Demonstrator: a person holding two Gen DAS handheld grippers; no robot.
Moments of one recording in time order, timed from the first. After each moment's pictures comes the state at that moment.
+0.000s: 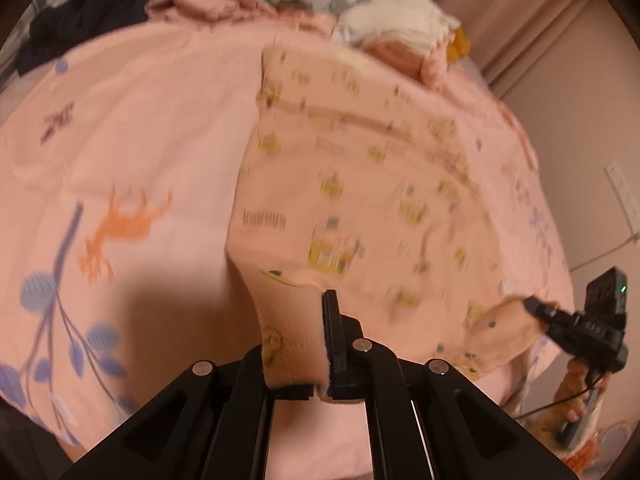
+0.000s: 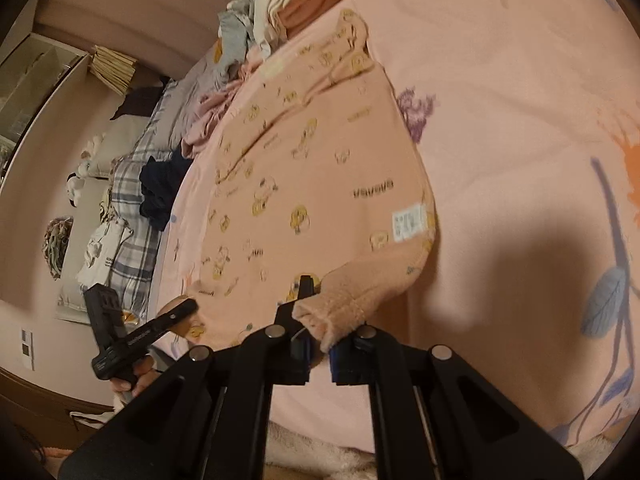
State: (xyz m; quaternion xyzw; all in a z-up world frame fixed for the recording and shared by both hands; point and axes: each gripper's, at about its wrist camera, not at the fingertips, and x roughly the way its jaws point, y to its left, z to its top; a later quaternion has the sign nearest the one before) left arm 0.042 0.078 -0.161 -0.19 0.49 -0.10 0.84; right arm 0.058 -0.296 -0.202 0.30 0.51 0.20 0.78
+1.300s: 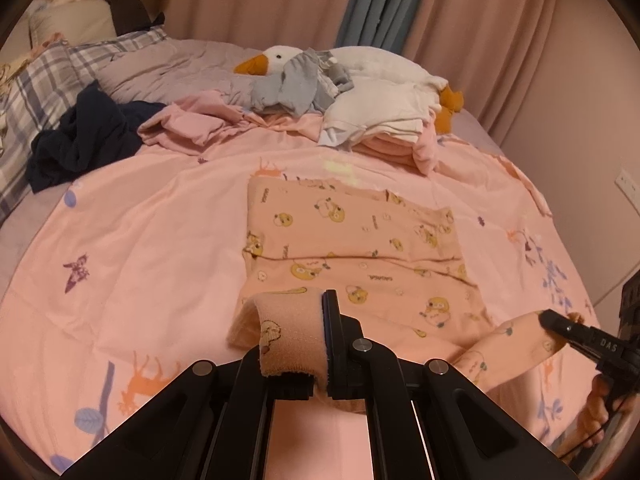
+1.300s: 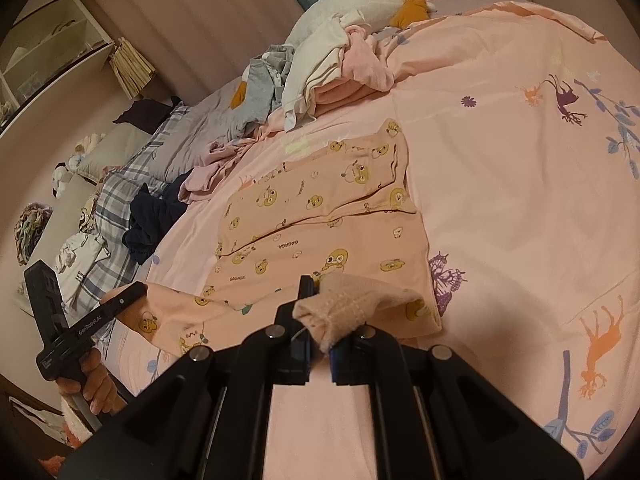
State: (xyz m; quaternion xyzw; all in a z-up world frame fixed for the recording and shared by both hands) left arm 0.096 0.051 -0.092 -0.12 0.39 -0.04 0.91; right arm 0.120 -0.273 -0.133 0.21 0.43 0.17 0.86
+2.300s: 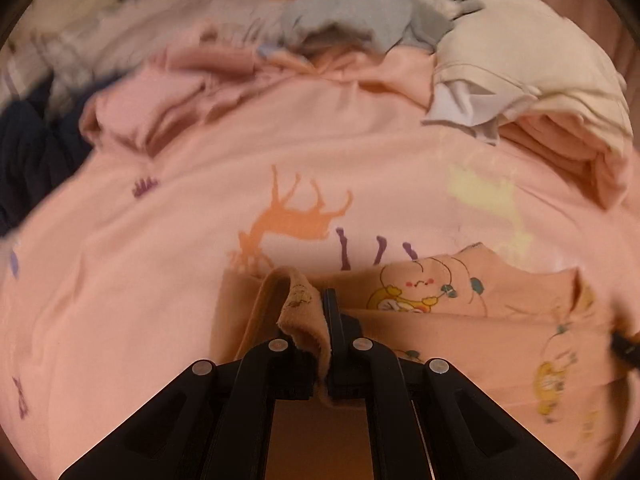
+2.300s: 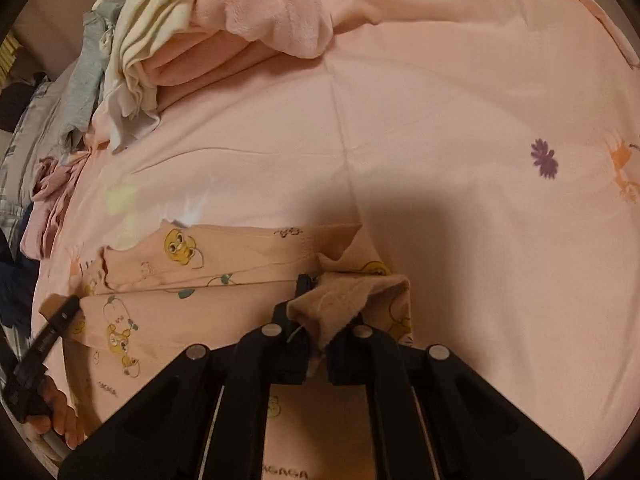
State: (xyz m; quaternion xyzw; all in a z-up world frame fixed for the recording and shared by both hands) left arm 0.359 0.046 -0.213 -0.04 0.48 0.13 0.87; right arm 0.399 -0.253 -0.232 0.15 0.56 0.01 0.81
